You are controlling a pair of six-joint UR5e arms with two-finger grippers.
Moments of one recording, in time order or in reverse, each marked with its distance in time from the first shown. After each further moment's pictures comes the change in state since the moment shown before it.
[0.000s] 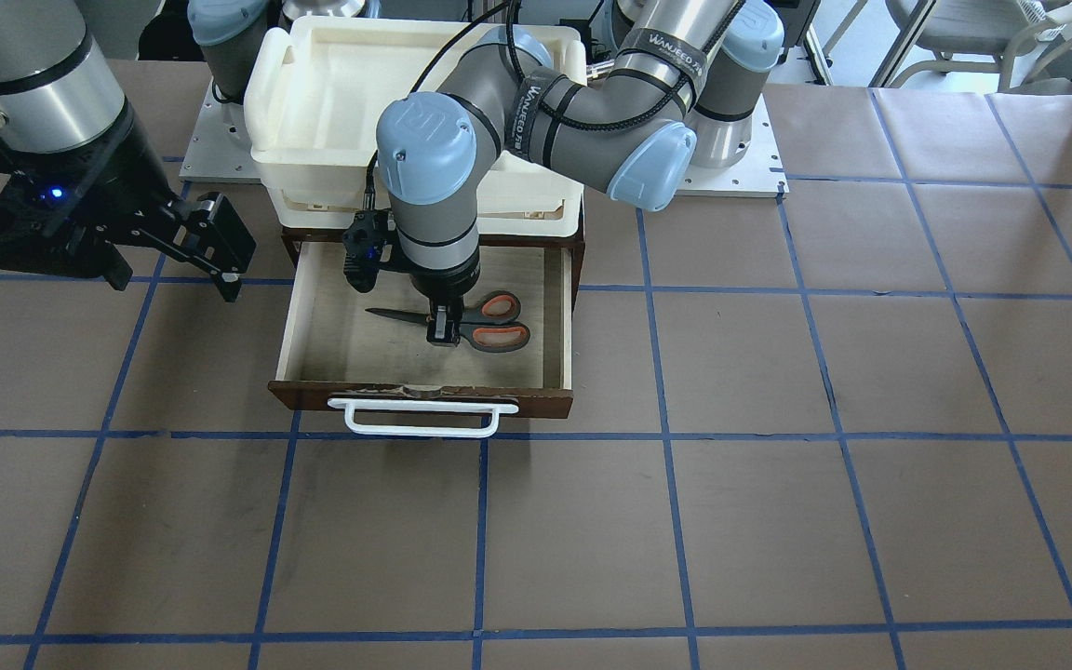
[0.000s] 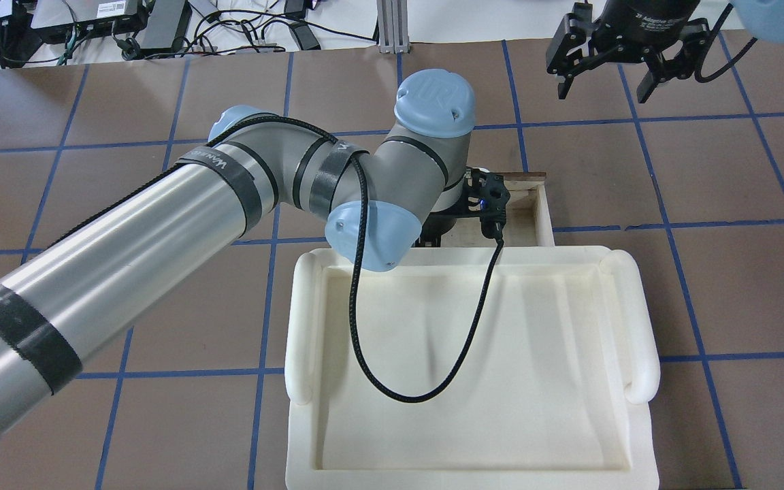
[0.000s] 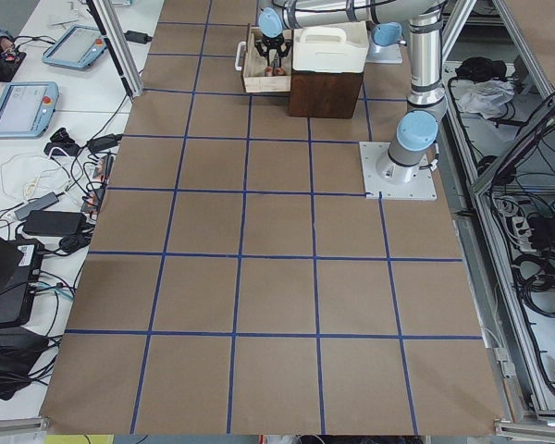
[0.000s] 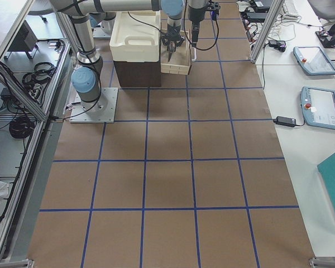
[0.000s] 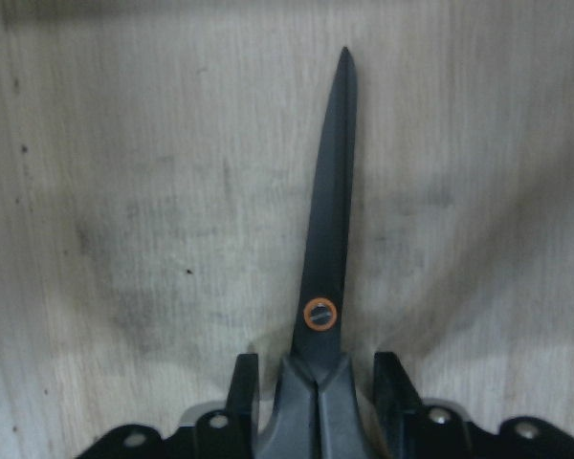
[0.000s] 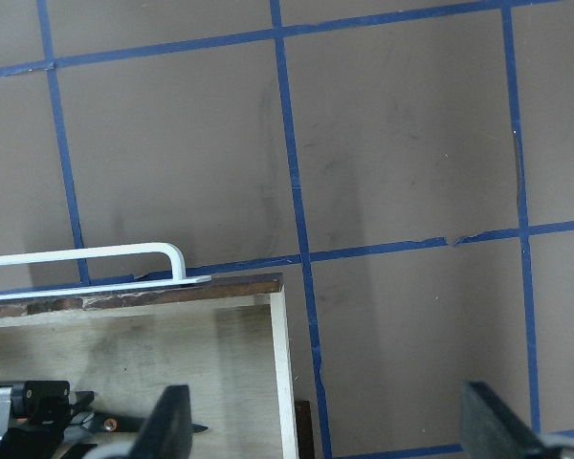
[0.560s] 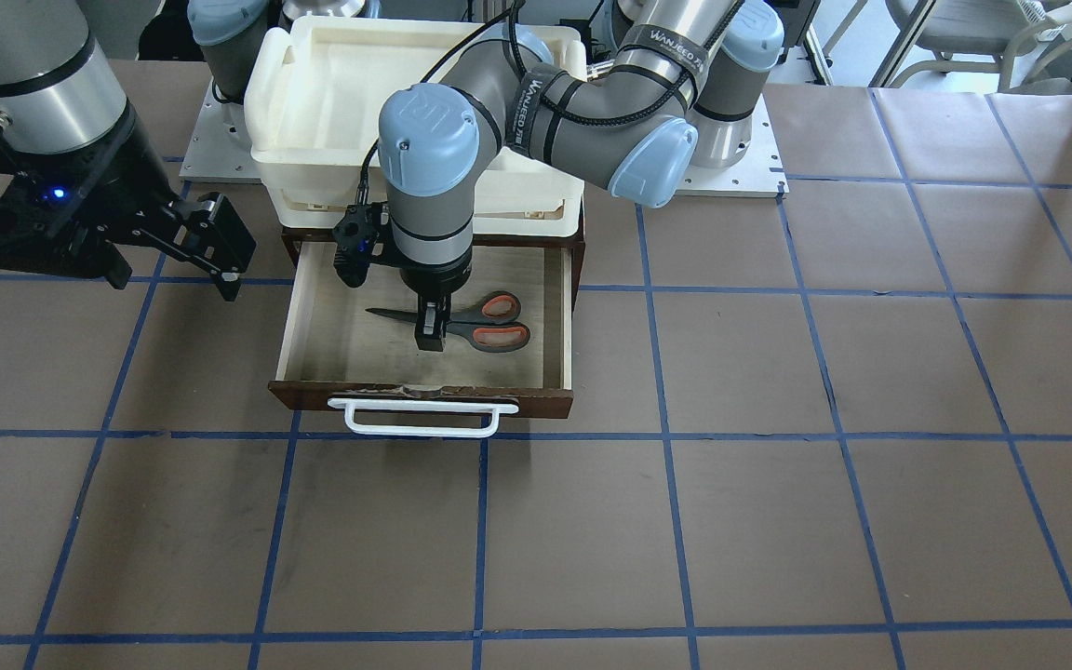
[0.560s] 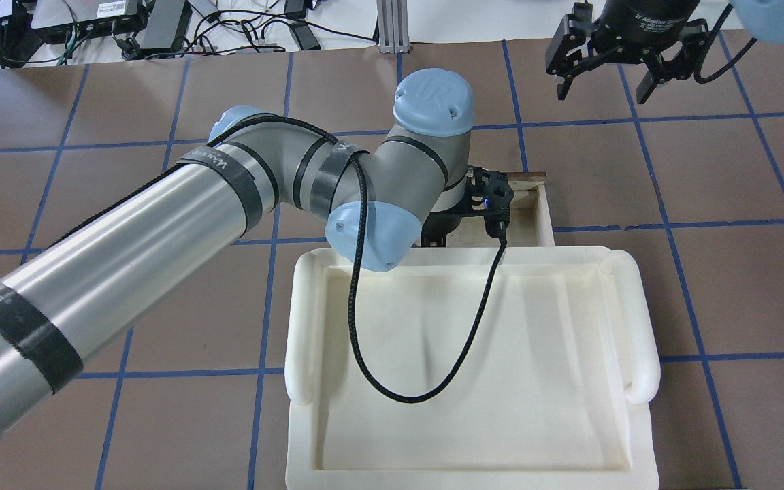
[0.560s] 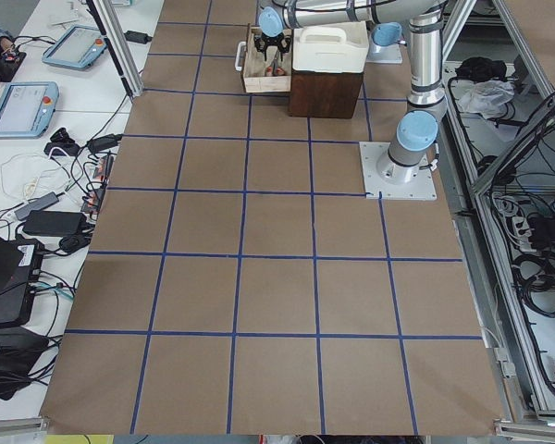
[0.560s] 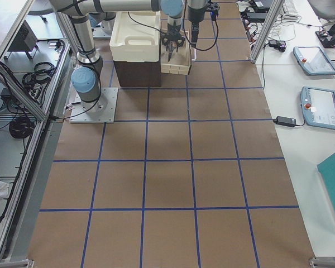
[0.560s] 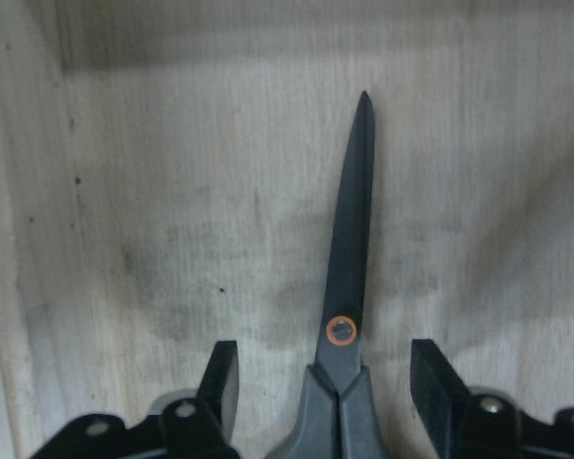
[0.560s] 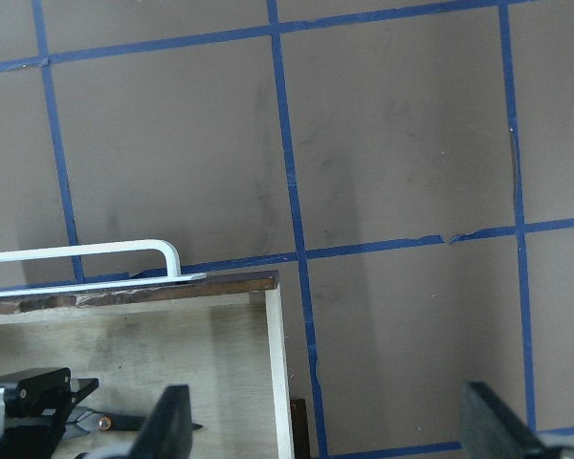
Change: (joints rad) left arm 0.000 0.015 0.005 0.038 -0.030 -0.003; right arm 0.000 -0.003 0.008 0.000 -0.011 -0.001
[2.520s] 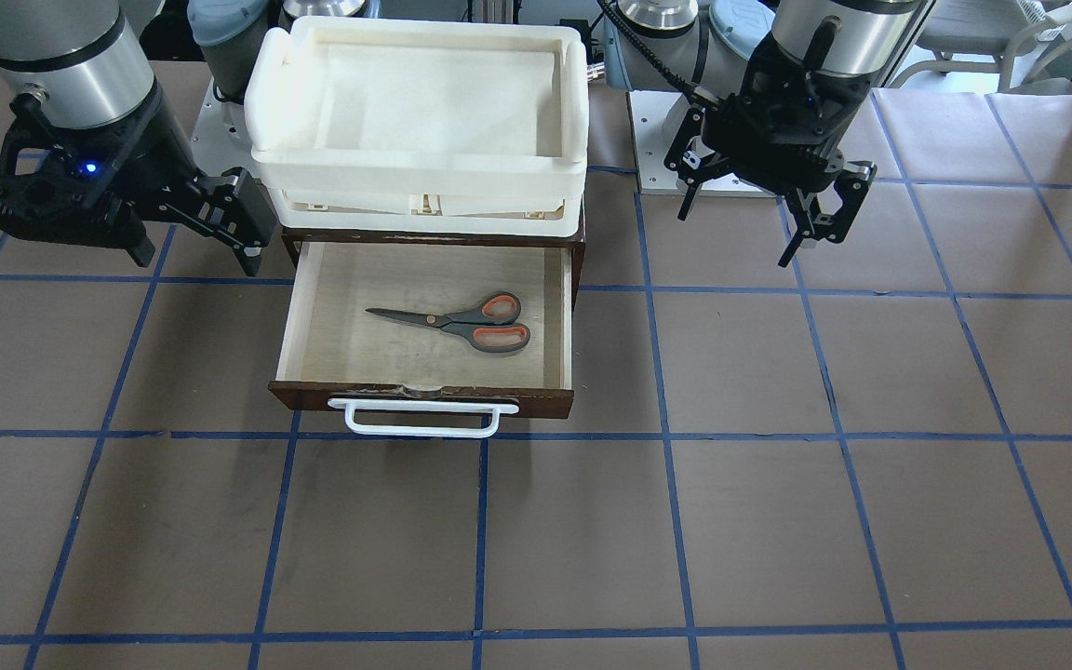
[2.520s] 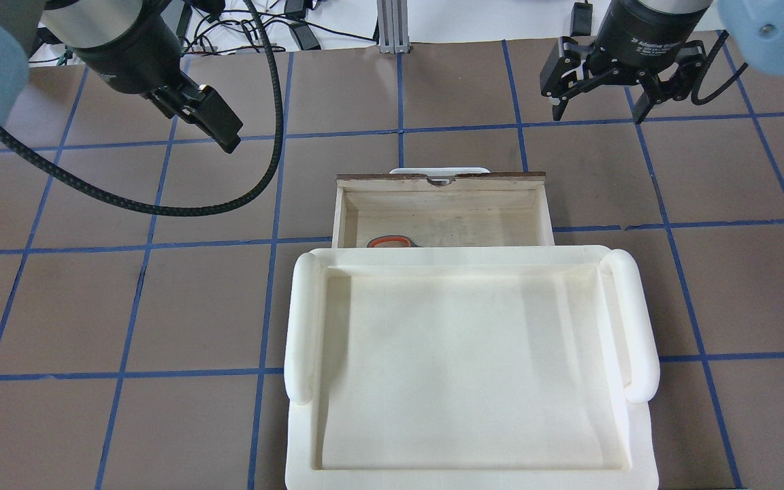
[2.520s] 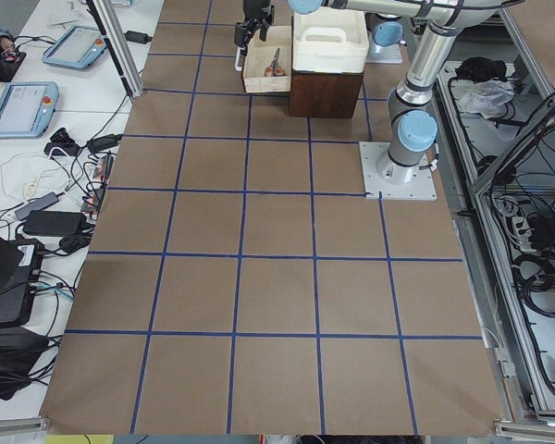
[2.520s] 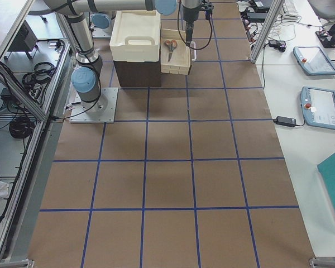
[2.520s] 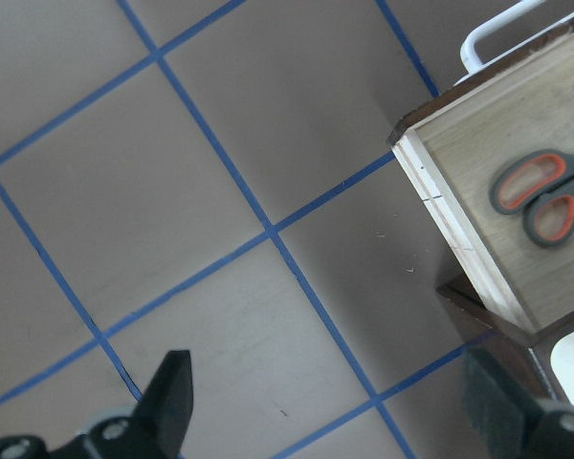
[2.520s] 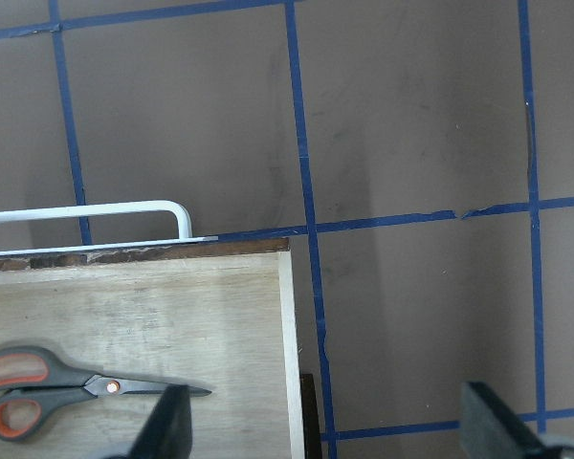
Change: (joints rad) left arm 0.484 0.393 0.094 -0.375 0.023 -0.689; right arm 0.015 -0.049 0.058 0.001 0.012 0.000
